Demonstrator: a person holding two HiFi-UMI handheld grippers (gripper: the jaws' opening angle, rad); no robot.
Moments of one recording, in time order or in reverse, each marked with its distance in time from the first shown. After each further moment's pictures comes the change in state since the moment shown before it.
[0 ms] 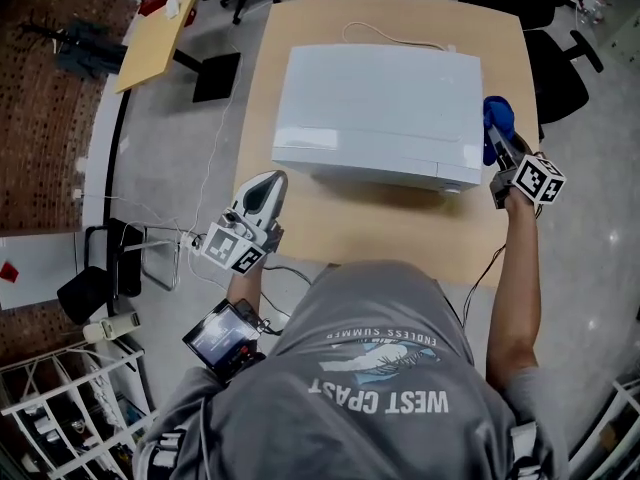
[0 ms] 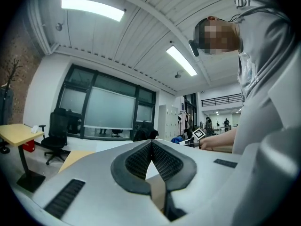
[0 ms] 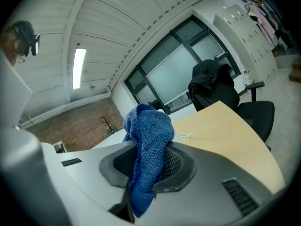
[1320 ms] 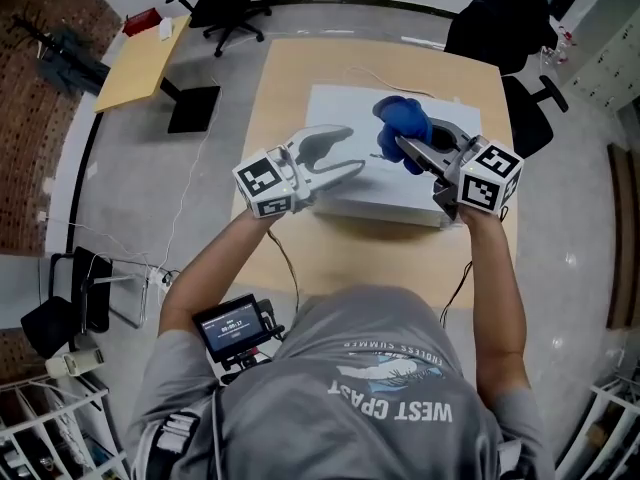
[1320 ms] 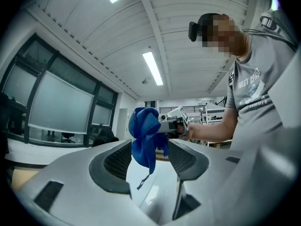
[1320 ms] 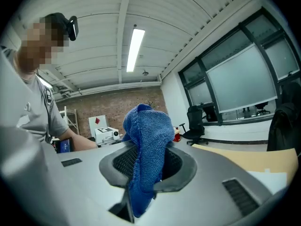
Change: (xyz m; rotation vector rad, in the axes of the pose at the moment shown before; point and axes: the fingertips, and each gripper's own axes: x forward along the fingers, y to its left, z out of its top) left arm 0.097 0.019 0.077 0.022 -0.053 -0.595; right arm 0.104 0.357 0.059 -0.430 0.105 0.493
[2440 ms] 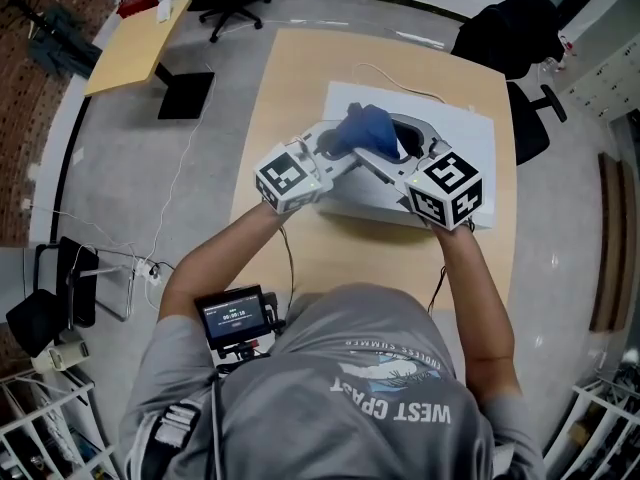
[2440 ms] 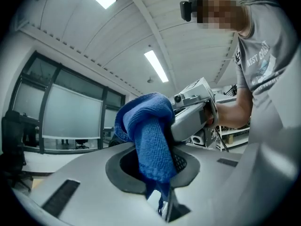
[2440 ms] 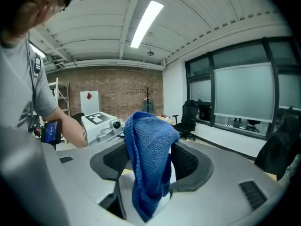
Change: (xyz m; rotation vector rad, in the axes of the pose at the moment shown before) left arm -0.023 0.052 -0.012 0.108 0.018 0.127; right arm 0.116 0.042 -0.016 -0.192 0.220 -0.110
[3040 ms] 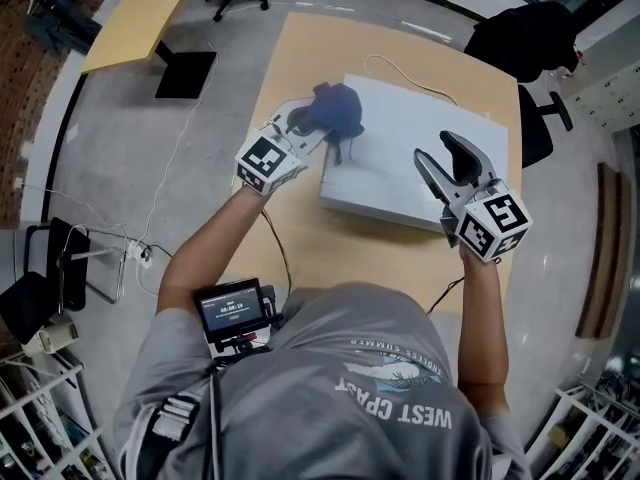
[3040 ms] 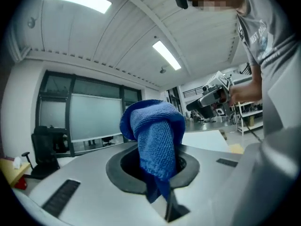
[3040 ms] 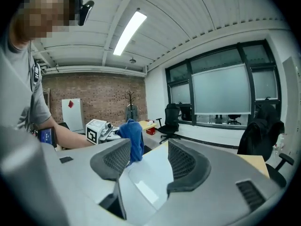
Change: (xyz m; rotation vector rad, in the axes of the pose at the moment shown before) left arm -0.068 0.106 -0.048 0.079 0.112 0.251; right arm -0.041 -0.052 -0.022 0.121 -0.074 -0.204
